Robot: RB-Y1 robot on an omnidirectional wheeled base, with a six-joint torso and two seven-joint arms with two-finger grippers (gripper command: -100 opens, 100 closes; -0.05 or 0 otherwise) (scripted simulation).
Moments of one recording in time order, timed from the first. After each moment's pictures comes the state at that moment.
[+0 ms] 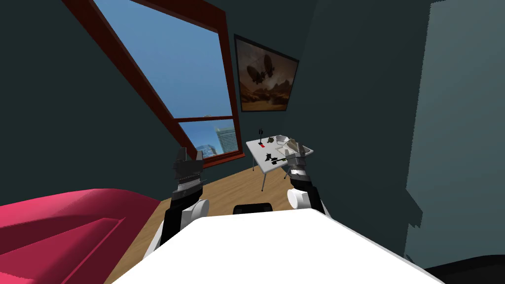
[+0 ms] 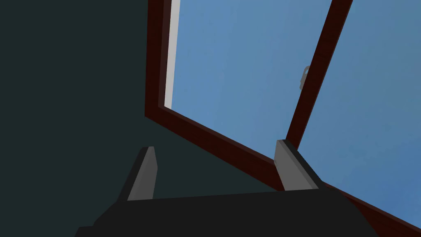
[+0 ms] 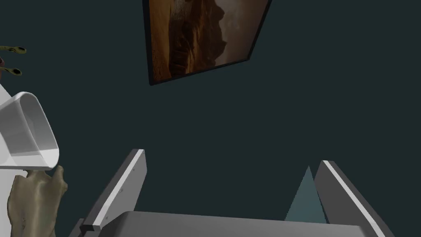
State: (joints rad) left arm 0.55 -0.03 0.05 -2.28 0.04 -0.52 0.11; right arm 0.48 0.02 0.05 -2.21 -0.12 -0.37 0.01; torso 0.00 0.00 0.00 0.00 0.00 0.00
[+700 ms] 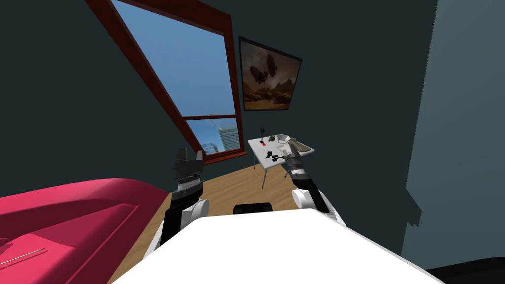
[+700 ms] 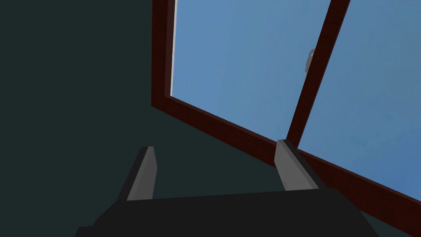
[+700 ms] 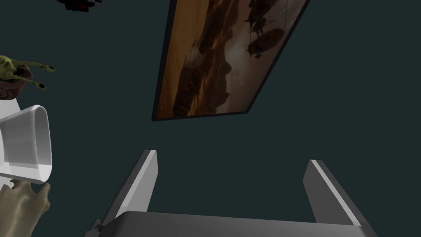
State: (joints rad) left arm 0.55 -0.03 0.05 -2.28 0.04 -0.52 0.11; right arm 0.43 -0.18 0.04 -2.16 -0.06 -0.34 0.00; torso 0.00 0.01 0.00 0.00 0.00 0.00
